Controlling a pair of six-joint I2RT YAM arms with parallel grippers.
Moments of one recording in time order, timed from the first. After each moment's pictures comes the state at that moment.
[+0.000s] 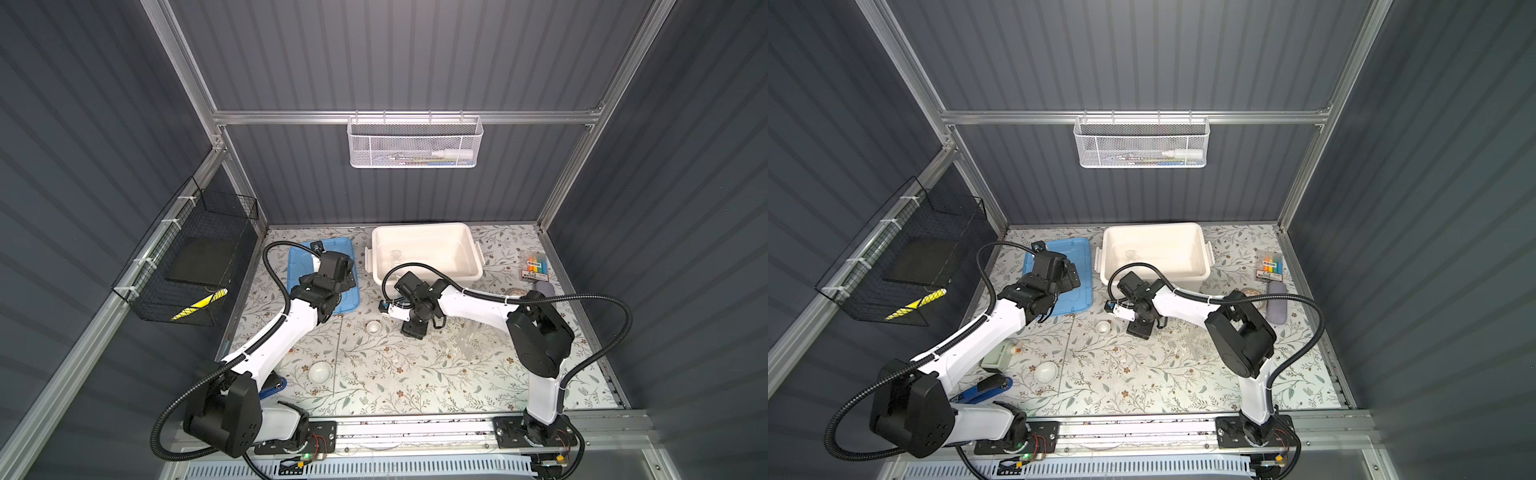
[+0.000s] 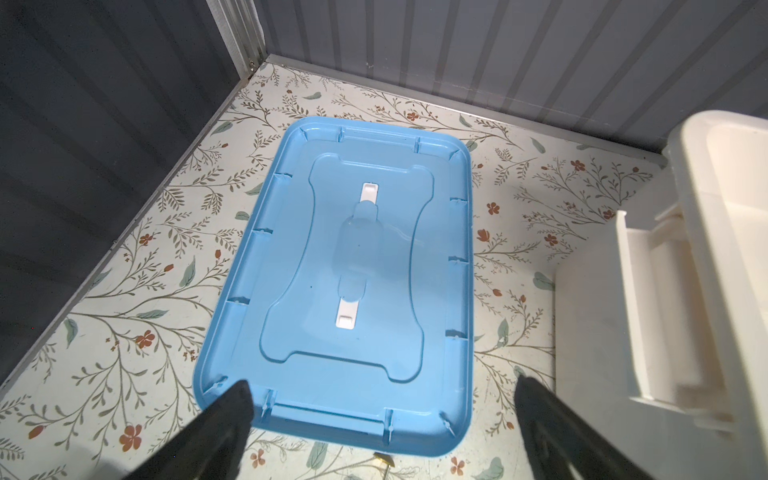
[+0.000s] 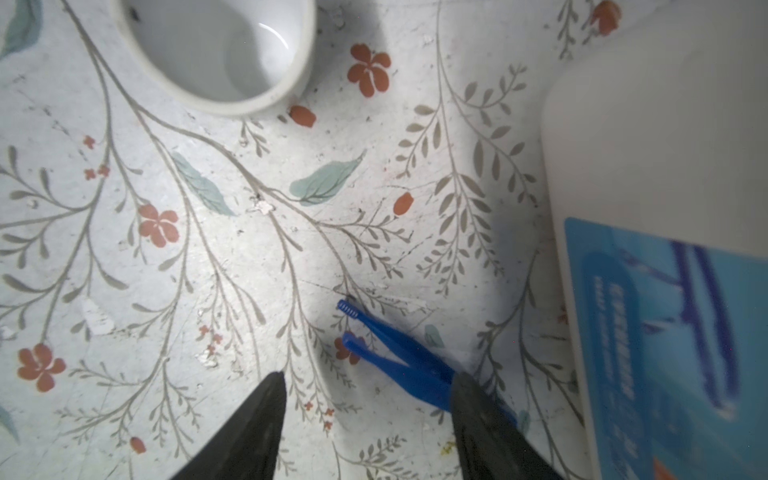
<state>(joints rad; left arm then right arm) -0.42 1.35 1.01 -0.40 -0.50 -0.49 0.82 1.94 1.35 -0.68 -0.05 -0.51</state>
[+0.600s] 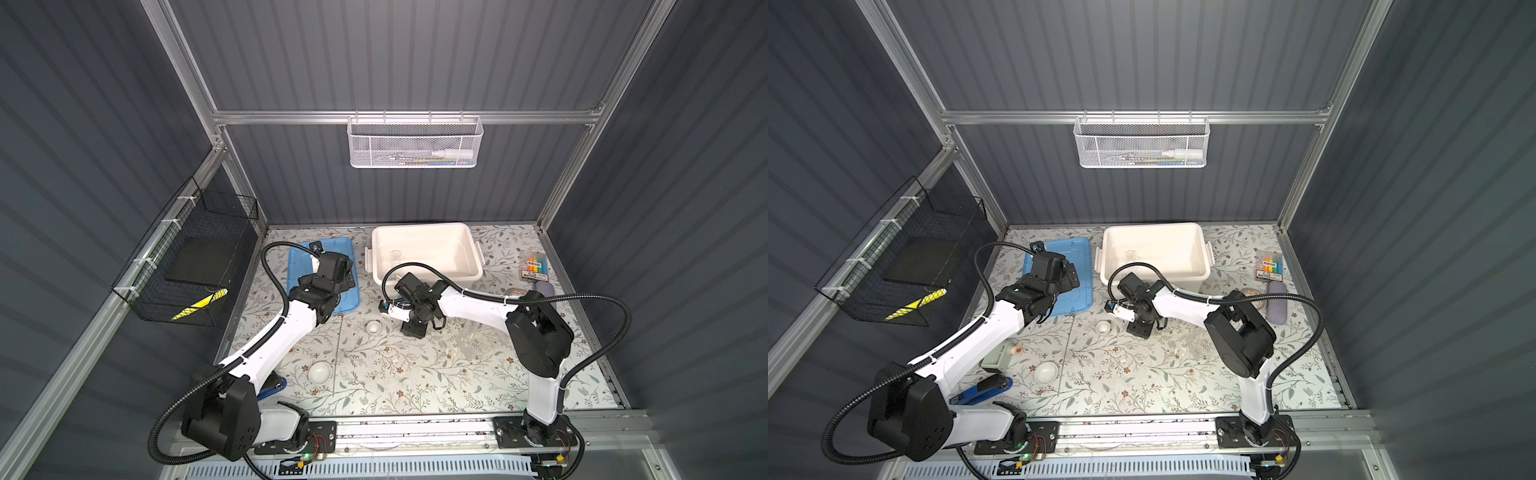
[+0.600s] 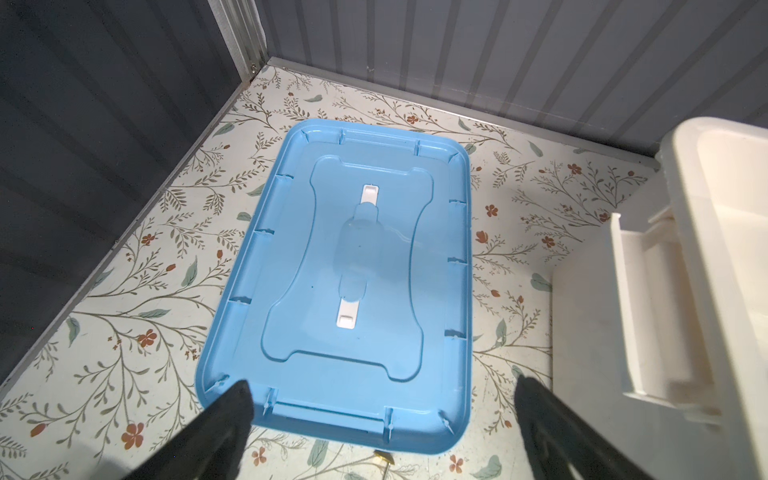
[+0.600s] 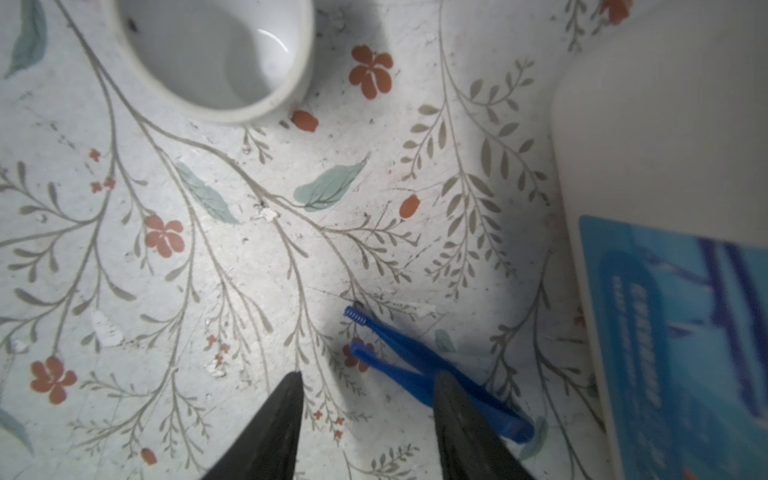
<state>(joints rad) -0.42 1.33 1.00 -0.40 -0.50 -0.49 0.81 1.93 1.32 -0.65 -0.06 -0.48</state>
